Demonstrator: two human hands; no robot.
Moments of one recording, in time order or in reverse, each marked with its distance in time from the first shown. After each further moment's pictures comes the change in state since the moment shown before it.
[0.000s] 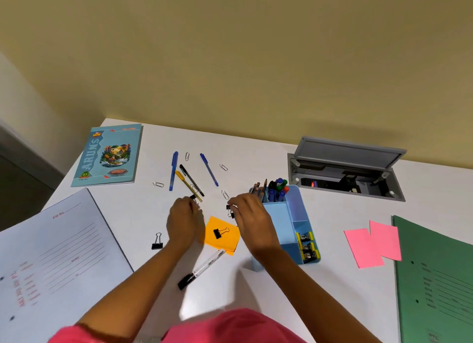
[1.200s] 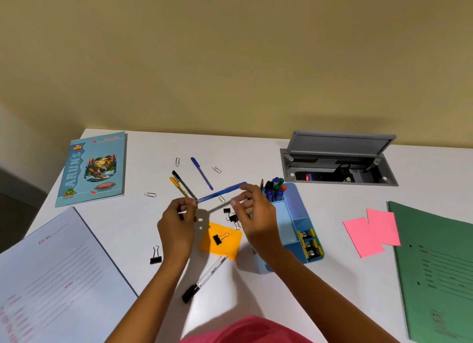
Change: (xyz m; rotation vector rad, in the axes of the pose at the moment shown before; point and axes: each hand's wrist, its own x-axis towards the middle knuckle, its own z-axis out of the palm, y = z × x) left_hand -0.020 0.043 -0.048 -0.459 0.020 -0.084; right_hand 0.017 -0.015 -0.017 0.568 0.202 0.440
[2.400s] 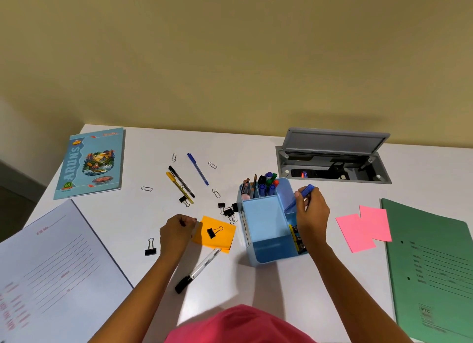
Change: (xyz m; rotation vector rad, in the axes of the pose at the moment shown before) left_hand 0.006 -0.062 0.016 0.250 -0.188 -0.204; right_hand 0.002 0.077 -0.098 -0.306 0.315 0.237
